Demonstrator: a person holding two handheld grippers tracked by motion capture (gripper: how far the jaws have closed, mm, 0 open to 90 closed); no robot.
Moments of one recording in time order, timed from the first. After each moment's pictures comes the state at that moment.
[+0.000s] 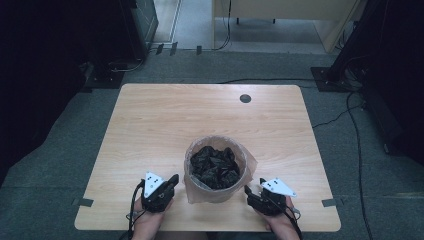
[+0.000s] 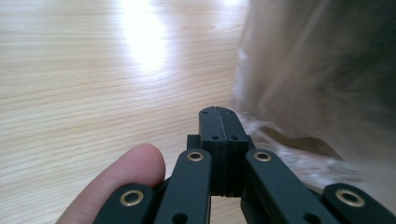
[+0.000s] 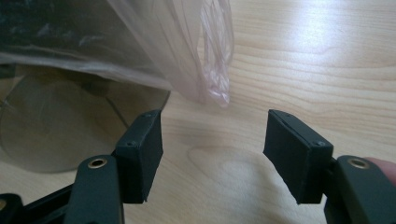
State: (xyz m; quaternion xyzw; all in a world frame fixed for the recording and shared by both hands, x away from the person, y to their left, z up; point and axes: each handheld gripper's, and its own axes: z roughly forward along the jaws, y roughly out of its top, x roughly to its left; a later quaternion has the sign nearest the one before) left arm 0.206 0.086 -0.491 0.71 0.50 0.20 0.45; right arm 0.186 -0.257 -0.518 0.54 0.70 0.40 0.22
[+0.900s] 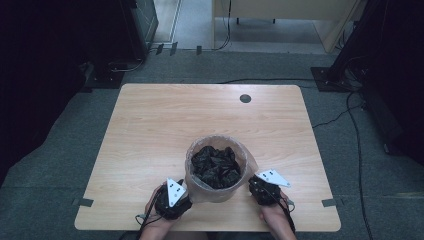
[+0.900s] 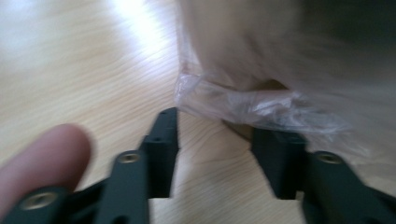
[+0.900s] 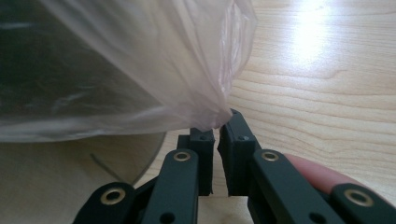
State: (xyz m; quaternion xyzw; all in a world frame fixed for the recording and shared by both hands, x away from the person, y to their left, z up) left arm 0.191 0.044 -0.506 0.79 0.40 0.25 0.39; right arm 0.211 -0.248 -0.519 0.55 0.69 0.41 0.23
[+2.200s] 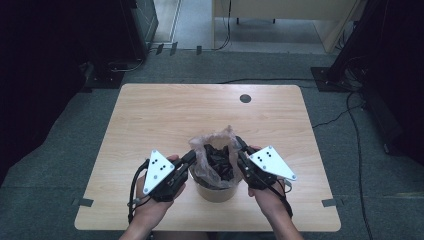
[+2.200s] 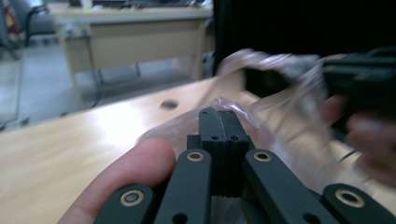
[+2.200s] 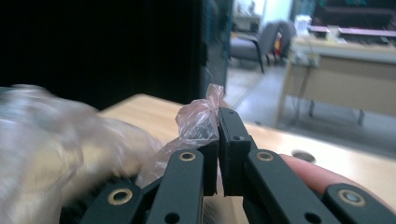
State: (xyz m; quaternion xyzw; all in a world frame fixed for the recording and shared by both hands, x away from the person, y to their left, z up) left arm 0.192 0.030 -0.338 0.71 0.33 0.25 0.57; right arm 0.205 -0.199 -0.361 0.41 0.64 0.55 0.35
